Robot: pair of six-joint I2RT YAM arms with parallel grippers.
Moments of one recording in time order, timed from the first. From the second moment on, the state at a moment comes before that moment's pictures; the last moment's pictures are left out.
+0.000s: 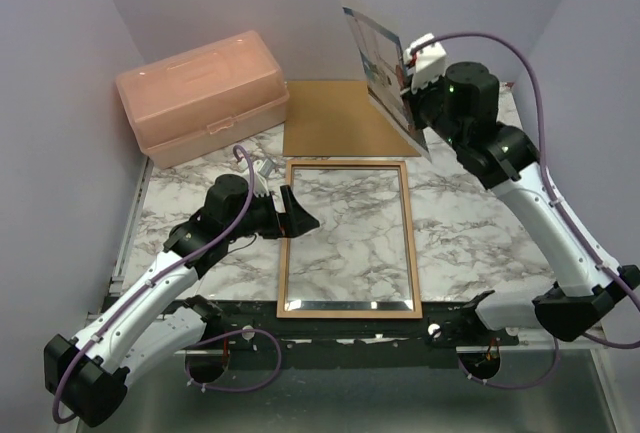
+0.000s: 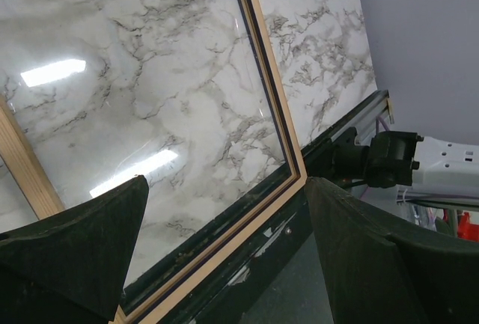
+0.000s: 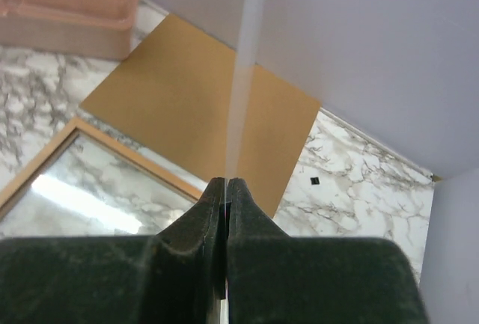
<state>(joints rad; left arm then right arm) -0.57 0.83 0.69 -0.34 0.37 -0.71 0.55 1.37 1.69 -0.58 0.19 -0.22</state>
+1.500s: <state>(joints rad) -0.43 0.49 0.58 -0.56 -0.03 -0.89 1.17 1.50 0.98 -0.30 0.05 -0.11</state>
